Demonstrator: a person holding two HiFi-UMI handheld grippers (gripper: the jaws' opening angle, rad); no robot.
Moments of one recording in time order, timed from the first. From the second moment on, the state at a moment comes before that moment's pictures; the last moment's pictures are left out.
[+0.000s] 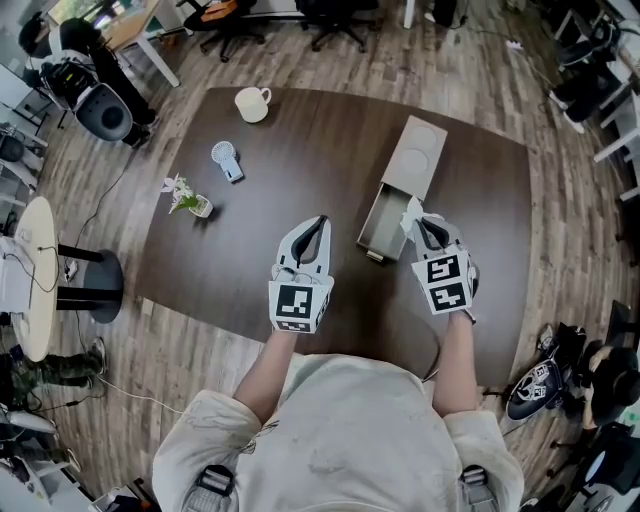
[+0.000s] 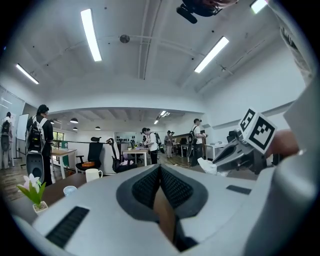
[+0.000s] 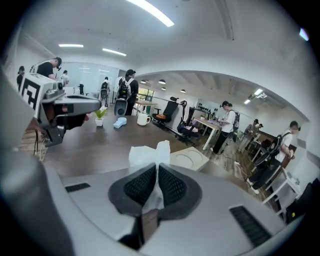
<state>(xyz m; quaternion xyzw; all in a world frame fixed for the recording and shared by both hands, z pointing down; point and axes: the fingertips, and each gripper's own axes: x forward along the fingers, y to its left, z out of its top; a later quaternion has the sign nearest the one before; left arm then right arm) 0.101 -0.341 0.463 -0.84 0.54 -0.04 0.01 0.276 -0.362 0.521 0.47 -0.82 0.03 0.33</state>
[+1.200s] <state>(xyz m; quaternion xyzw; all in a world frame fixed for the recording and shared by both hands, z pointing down) 0.113 -0.350 0.413 -0.84 0.54 -0.01 0.06 0.369 -0.332 0.387 0.66 -0.74 -0.08 -0.01</state>
